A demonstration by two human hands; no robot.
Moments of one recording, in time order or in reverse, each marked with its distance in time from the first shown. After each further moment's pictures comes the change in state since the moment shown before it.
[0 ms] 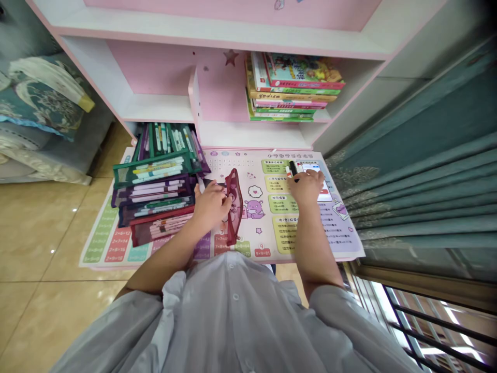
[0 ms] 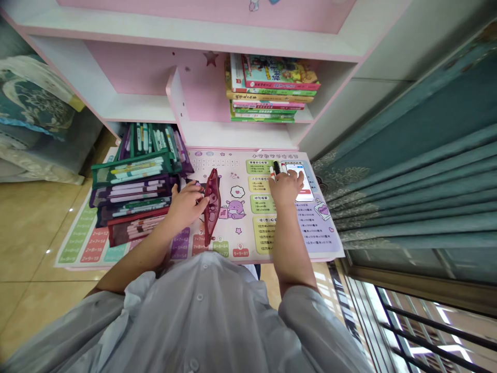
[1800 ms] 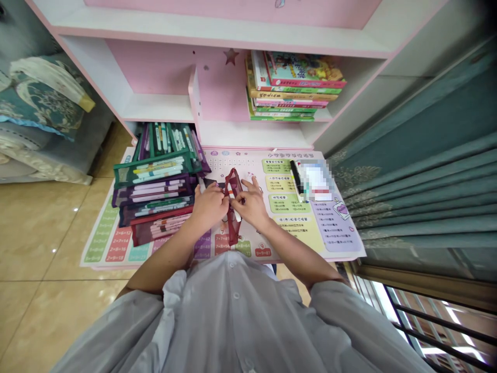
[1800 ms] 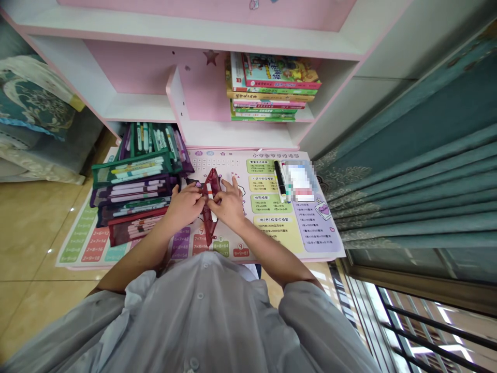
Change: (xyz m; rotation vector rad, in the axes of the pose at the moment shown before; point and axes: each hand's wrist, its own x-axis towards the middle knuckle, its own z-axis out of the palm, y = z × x) left_hand 0.001 0.000 -0.005 0.069 -0.072 0.006; right_hand -0.094 -0.137 -0.009 0.631 -0.321 -0.270
